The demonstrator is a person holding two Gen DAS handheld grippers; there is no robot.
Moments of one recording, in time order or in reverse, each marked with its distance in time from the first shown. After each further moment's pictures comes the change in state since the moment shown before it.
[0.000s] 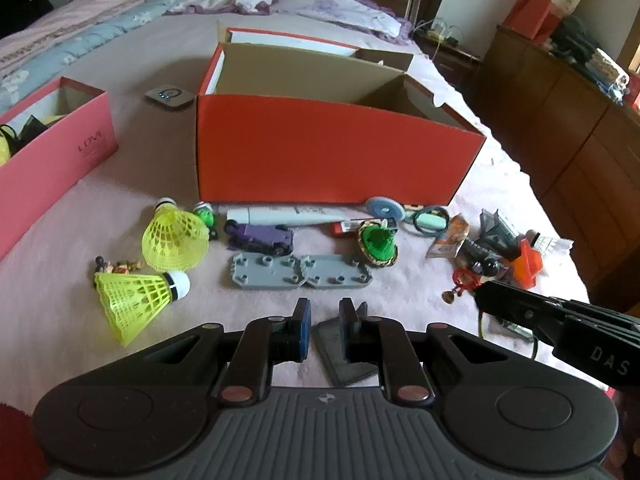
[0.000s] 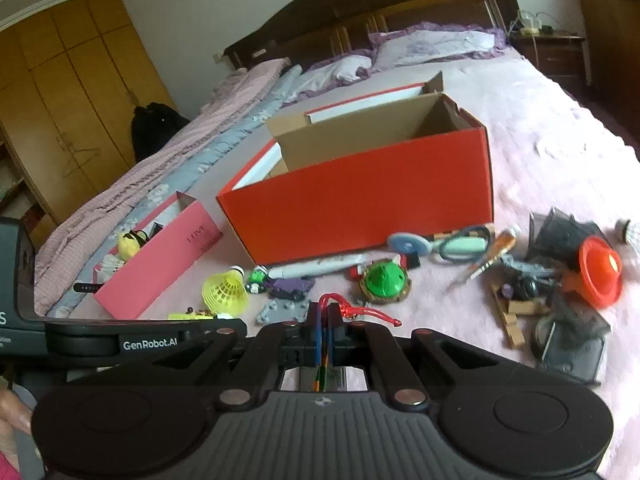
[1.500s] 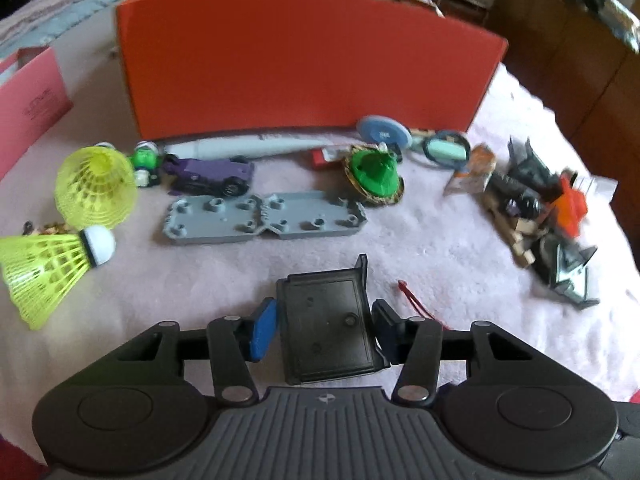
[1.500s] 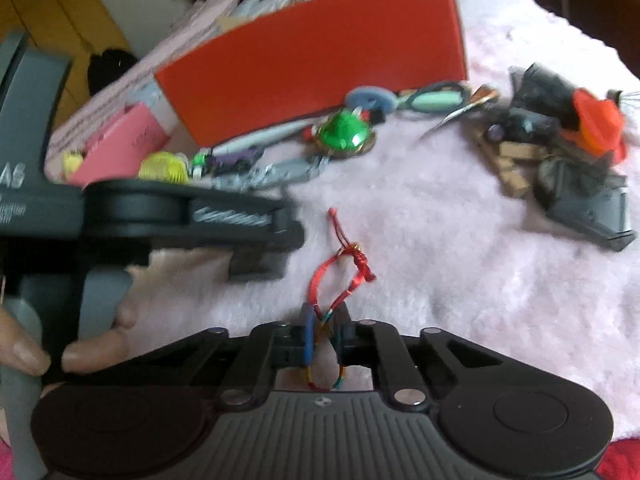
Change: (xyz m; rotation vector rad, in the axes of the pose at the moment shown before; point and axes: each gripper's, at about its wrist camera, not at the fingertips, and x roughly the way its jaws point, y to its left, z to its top) left arm 0.080 -0.022 -0.020 0.024 0.102 0.037; right arm 0.049 -0.013 -0.083 0.046 0.182 -0.106
